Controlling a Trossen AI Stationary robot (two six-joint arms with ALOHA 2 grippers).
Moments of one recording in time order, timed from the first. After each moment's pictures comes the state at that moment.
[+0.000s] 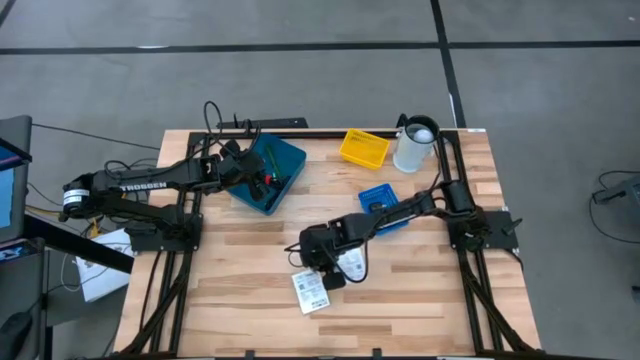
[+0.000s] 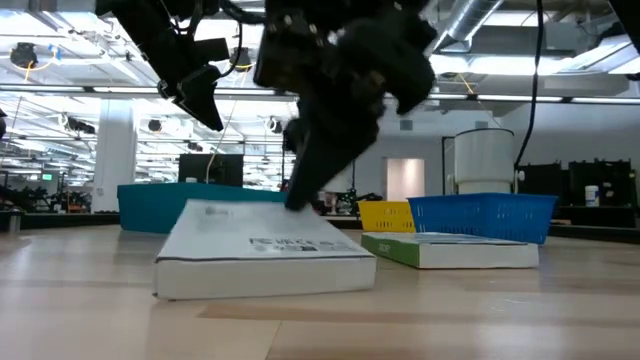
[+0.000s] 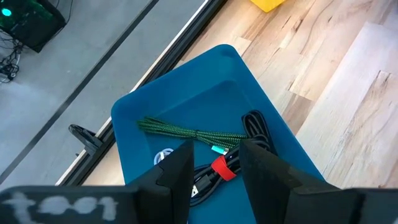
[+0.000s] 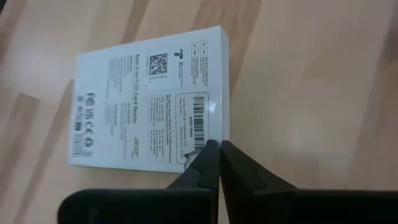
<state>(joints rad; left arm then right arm) 0.28 1.10 0.81 -0.53 -0.45 -0.09 0.19 2.11 1.50 -0.47 -0.22 -0.11</state>
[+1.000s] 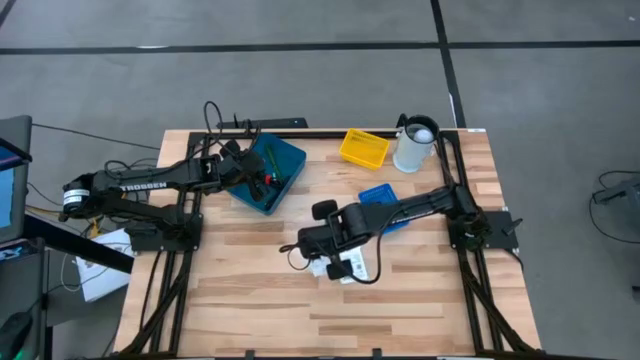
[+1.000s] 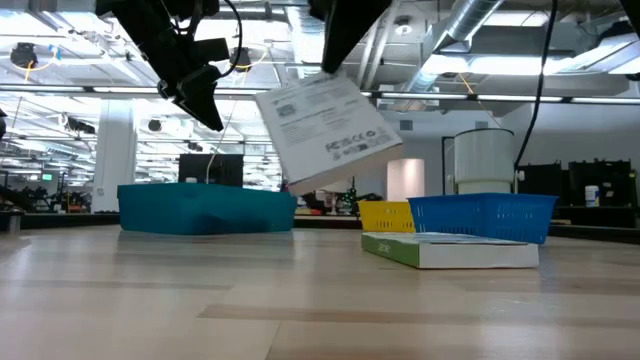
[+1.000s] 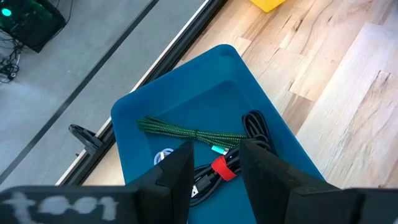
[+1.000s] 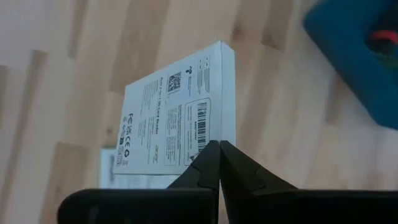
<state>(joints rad) 0.28 1.10 0.81 -0.53 -0.45 -0.09 0.26 2.11 2.08 -1.25 0.17 -0.10</state>
